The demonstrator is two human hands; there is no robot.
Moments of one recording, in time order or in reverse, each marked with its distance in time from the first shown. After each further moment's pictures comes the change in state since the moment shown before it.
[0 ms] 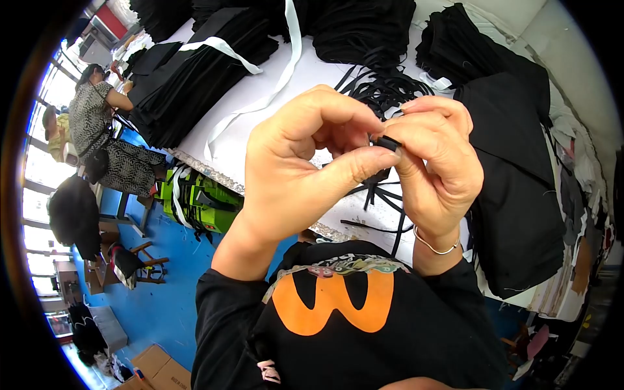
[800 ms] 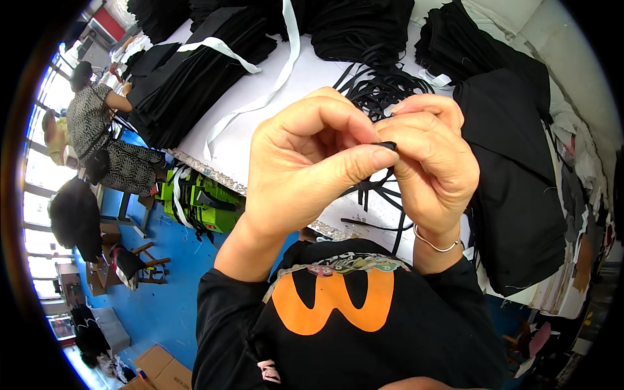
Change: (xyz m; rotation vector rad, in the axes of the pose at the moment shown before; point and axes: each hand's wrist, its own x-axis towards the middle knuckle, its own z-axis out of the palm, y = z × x) left_hand -0.004 -0.006 0.004 -0.296 0.038 -0.139; right_hand 0.000 0.001 -0.001 0.086 -0.052 -0.006
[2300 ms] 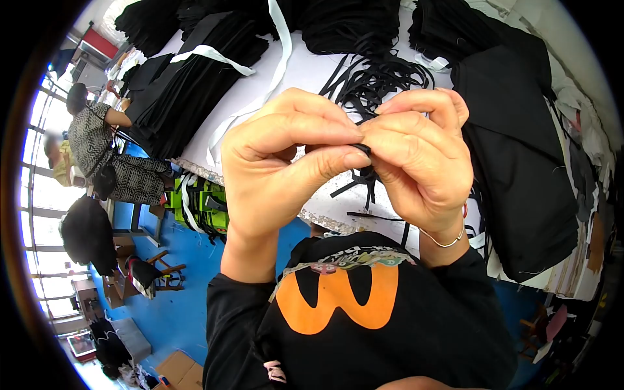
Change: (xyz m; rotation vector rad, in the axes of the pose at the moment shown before) left_hand 0.001 0.001 -0.008 0.257 -0.092 0.132; right_hand -0.008 -0.001 -0.003 -0.169 0.022 -0.083
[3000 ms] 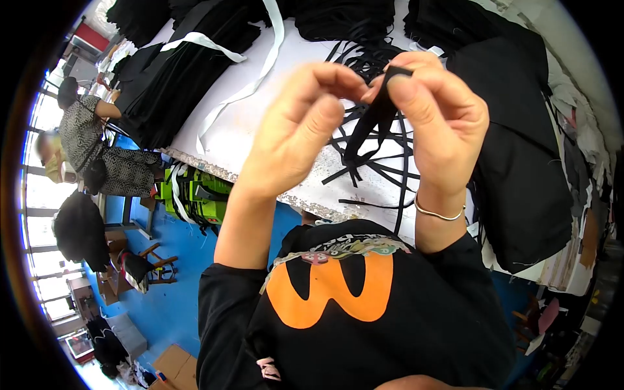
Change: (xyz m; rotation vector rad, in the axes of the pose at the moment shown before) left_hand -0.004 -0.039 0.007 -0.110 -0.065 -0.129; right_hand -0.007 0.017 0.007 0.769 0.185 0.476
